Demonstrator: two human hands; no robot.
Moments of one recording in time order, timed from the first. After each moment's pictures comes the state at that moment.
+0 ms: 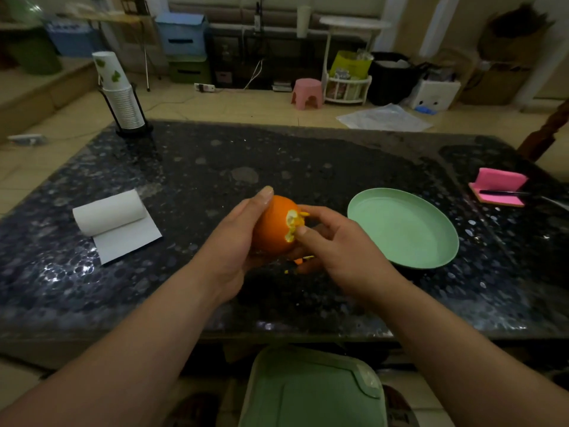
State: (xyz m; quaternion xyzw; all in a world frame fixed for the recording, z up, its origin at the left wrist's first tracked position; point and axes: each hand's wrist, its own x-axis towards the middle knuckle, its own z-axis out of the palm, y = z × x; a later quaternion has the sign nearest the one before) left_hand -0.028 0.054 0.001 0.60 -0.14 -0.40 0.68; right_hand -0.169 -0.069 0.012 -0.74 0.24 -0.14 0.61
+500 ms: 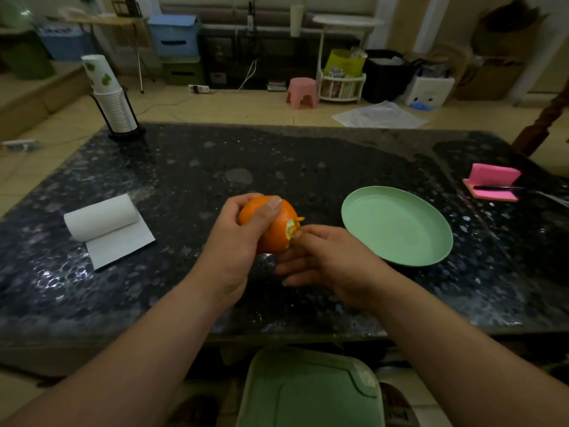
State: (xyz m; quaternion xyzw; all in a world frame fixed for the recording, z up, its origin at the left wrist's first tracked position) left_hand -0.038 0.046 -0.004 0.61 -0.18 -0.31 0.71; right_hand -0.169 -0.069 0.012 -0.62 0.28 -0.05 0.73
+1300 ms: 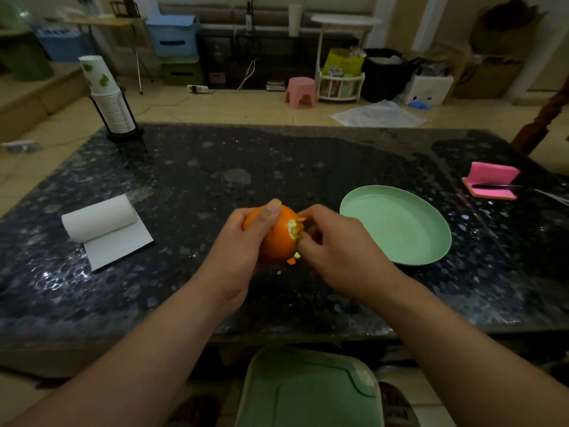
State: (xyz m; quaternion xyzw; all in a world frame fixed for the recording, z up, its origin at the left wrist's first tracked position) left_hand -0.052 0.047 0.001 0.61 -0.16 -0.36 0.68; right_hand -0.177 -0.081 0.016 -0.90 0.24 -0.15 0.34
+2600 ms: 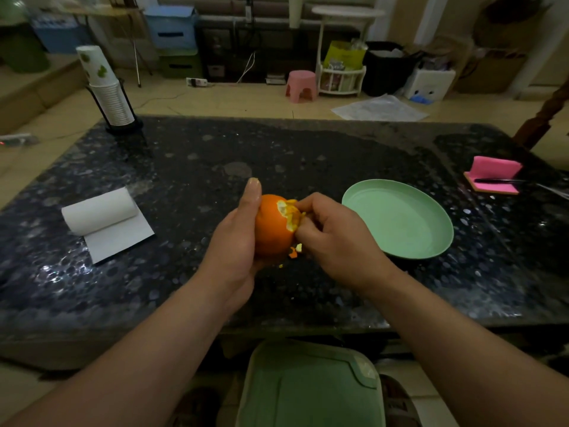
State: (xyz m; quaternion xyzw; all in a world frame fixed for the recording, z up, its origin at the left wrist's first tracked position) left_hand -0.059 0.047 0.007 0.59 -0.08 -0.36 0.71; right_hand -0.168 -0.077 0.007 -0.85 0.21 -0.21 0.43
